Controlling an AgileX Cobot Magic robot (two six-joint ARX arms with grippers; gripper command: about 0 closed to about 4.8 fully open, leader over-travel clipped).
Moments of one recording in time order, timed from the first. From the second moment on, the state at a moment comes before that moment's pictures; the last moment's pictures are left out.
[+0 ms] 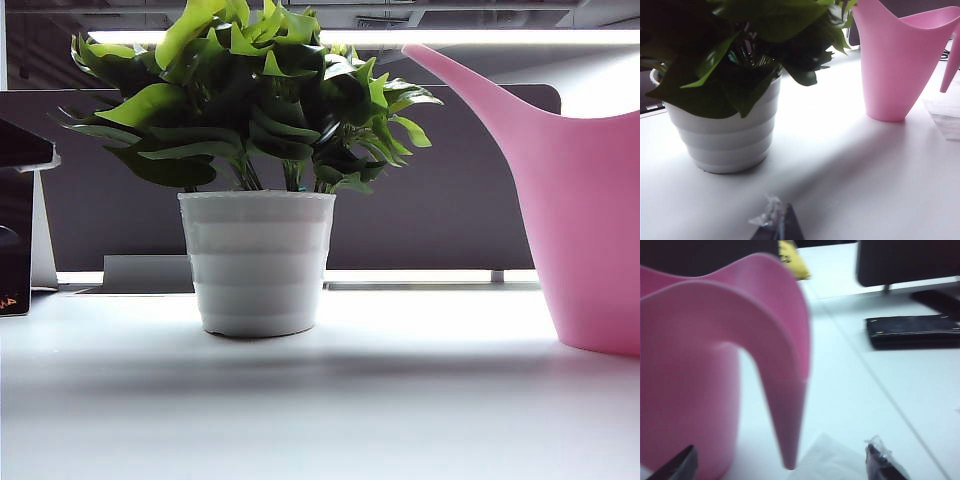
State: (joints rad) left arm -0.71 0.00 0.01 -0.04 0.00 0.01; right arm 0.03 0.00 0.12 -0.23 0.25 0.08
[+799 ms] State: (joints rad) left arm -0.71 0.00 0.01 -0.04 0.00 0.01; right arm 0.03 0.00 0.02 -0.08 0.30 0.07
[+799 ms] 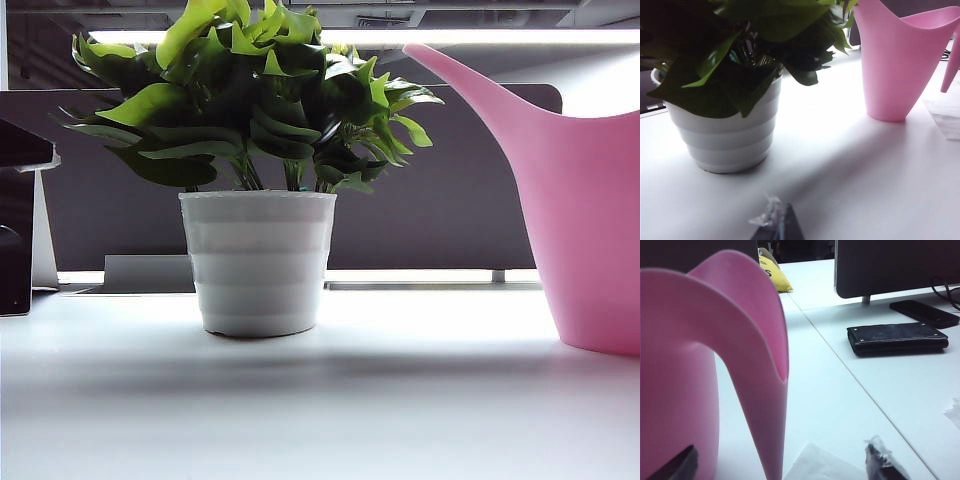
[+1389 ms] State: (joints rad) left arm -0.71 0.00 0.01 -0.04 0.00 0.01; right arm -0.02 0.30 0.02 0.17 0.24 0.07
